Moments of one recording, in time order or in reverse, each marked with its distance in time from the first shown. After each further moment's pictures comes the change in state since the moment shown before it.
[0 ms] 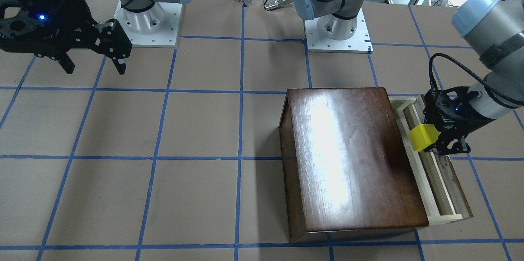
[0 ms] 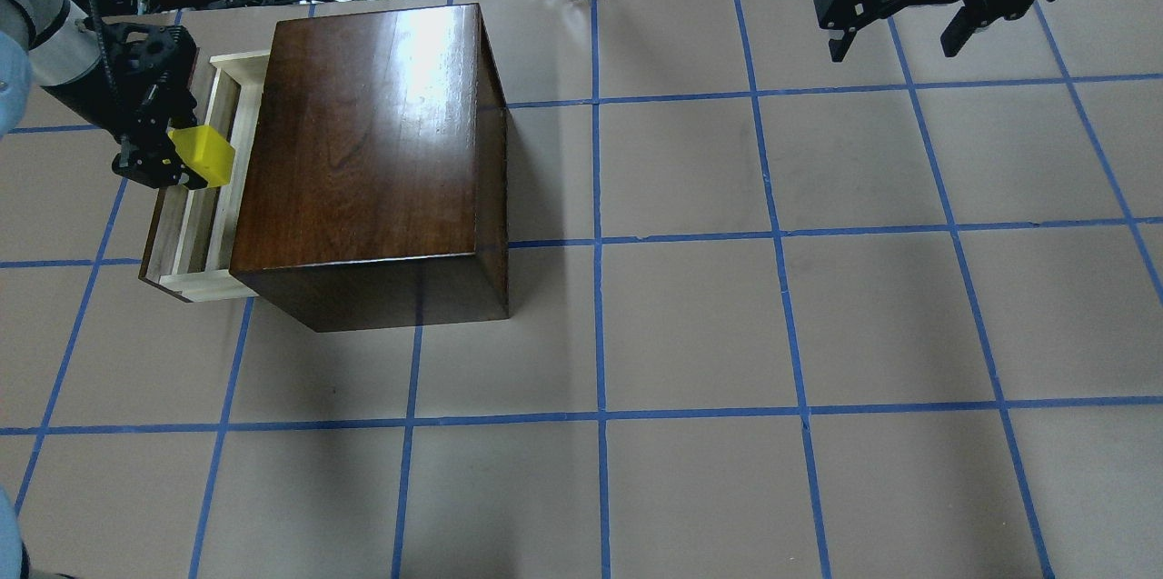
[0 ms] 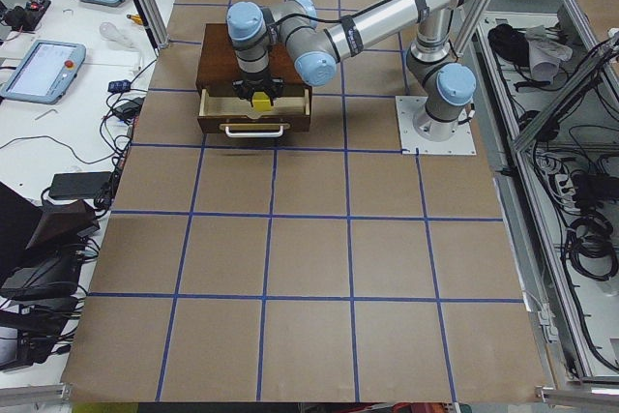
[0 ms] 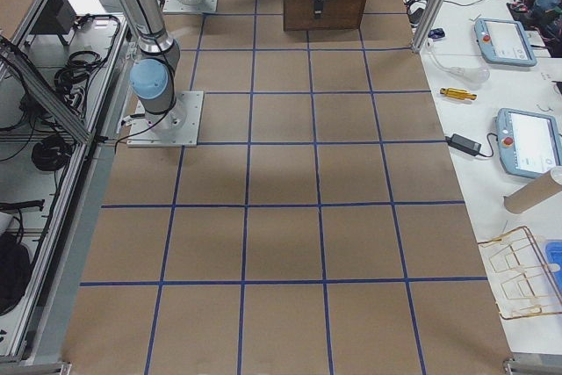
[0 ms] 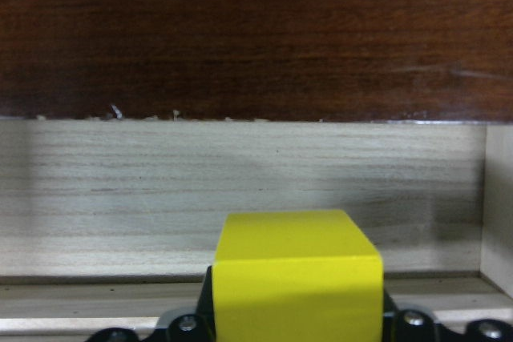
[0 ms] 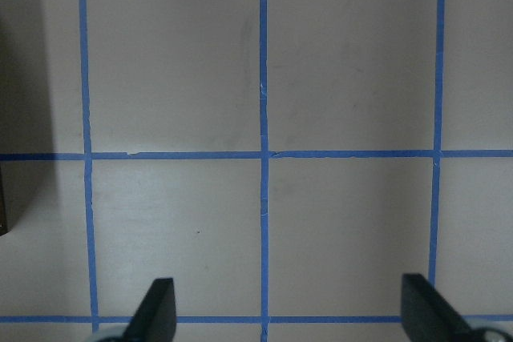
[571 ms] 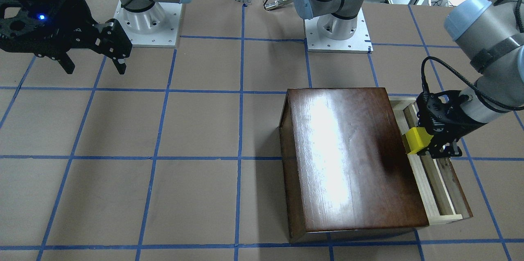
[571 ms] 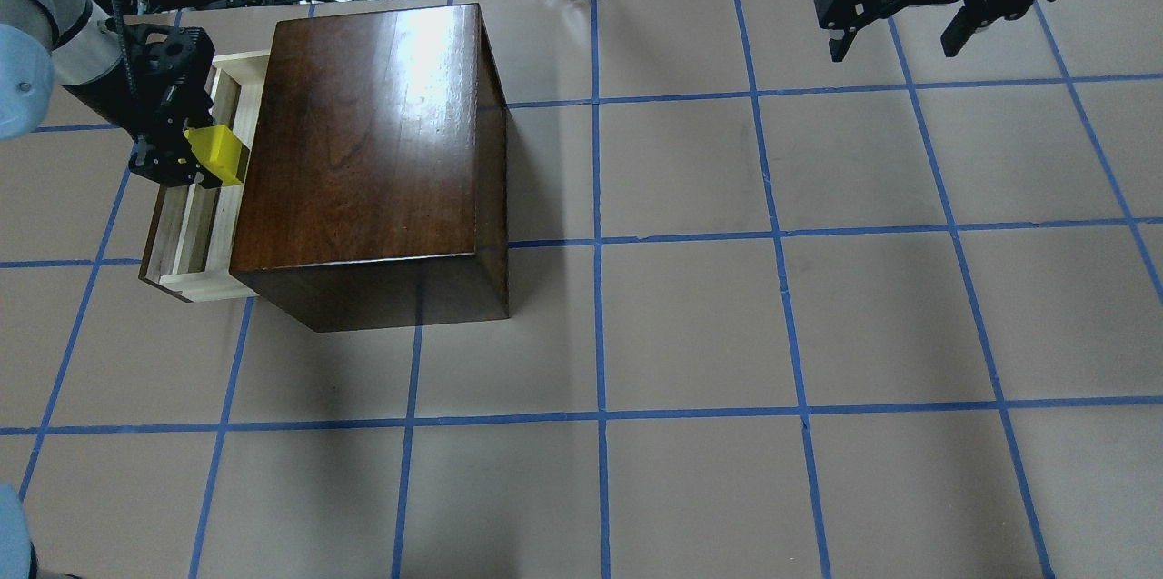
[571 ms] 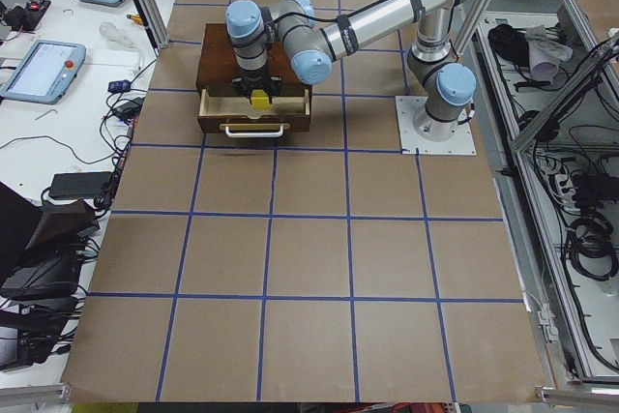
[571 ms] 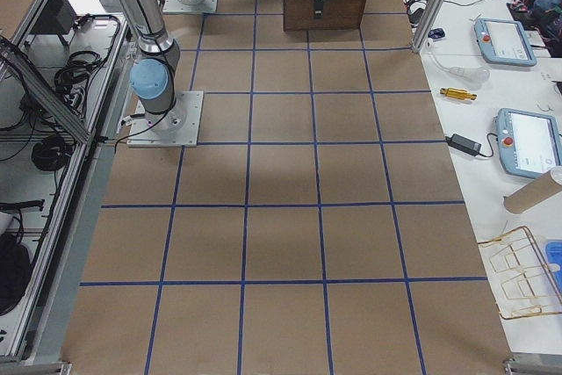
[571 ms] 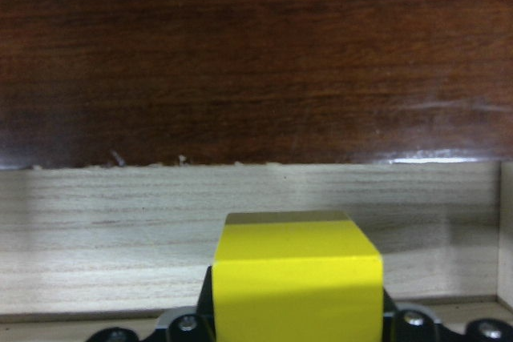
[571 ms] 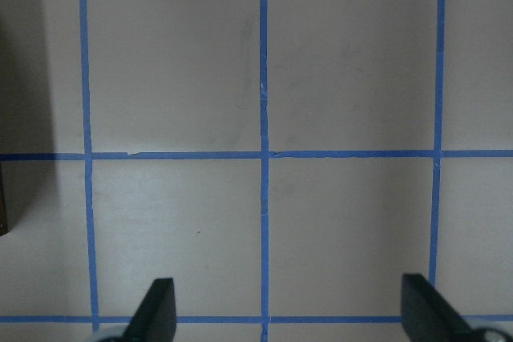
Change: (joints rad) left arm -0.026 -0.011 -0.004 0.026 0.002 0.003; right arm 0.000 0.000 0.000 0.000 0.001 0.000
